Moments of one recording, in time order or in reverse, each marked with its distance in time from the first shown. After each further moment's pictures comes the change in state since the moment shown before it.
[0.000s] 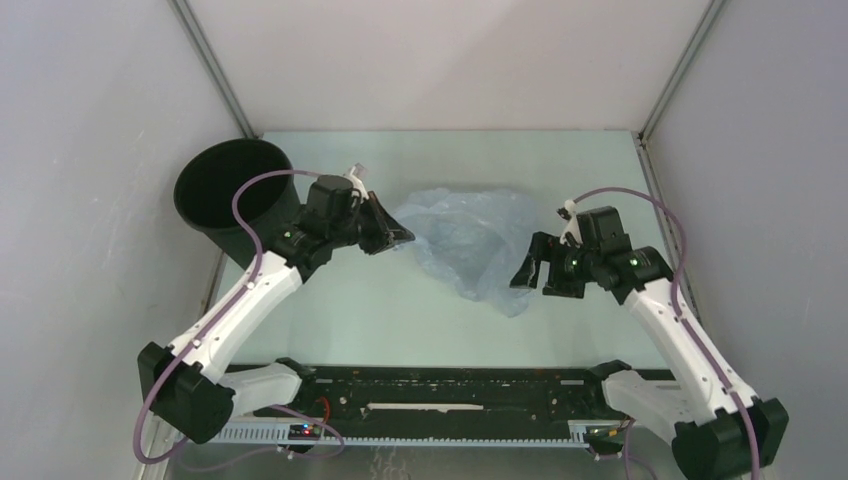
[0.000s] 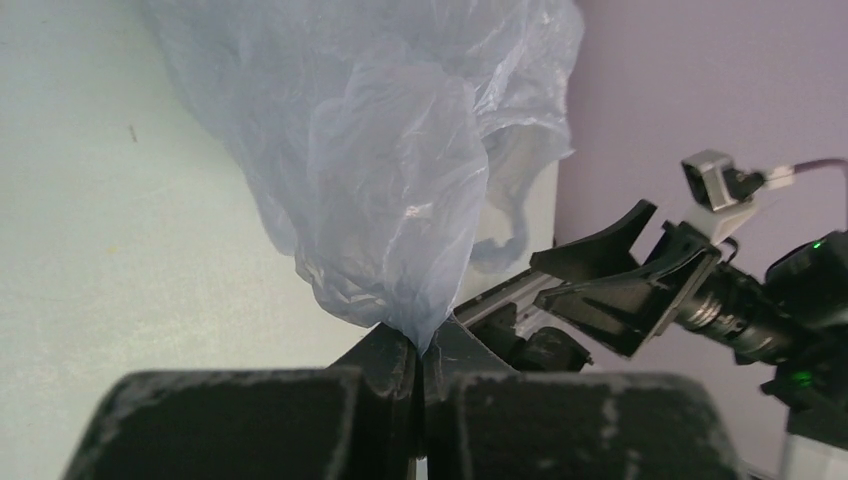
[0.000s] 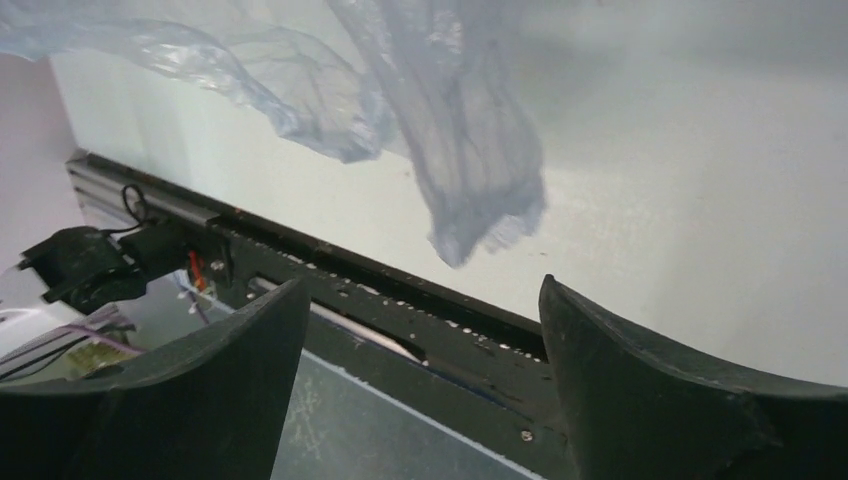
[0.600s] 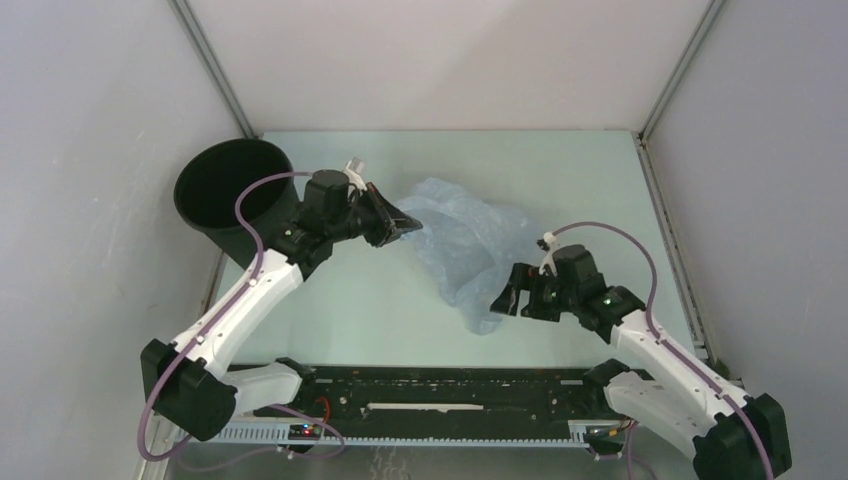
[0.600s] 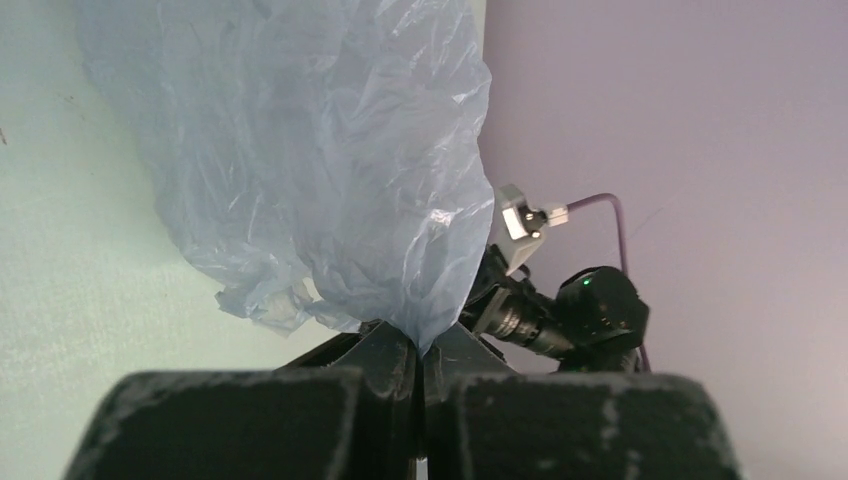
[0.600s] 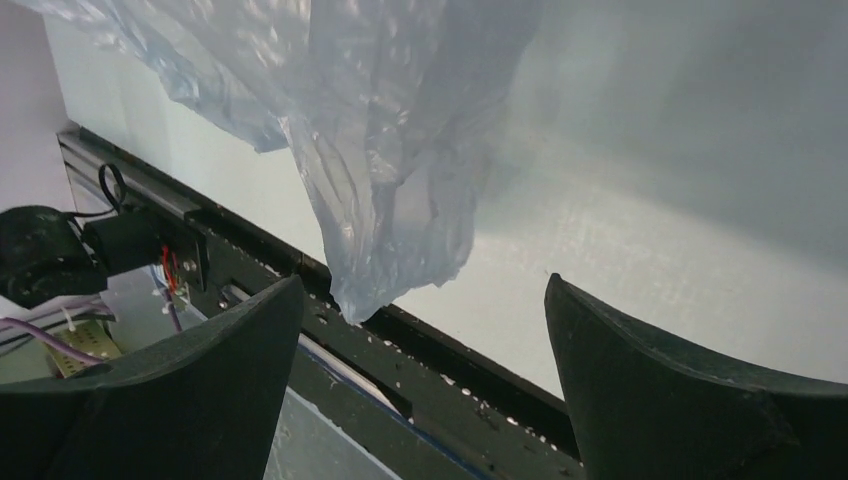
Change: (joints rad) left arm 0.023 0.012 -0.007 0.132 0.093 -0.166; right arm 0.150 -0.141 -0.381 0.373 0.043 0.147
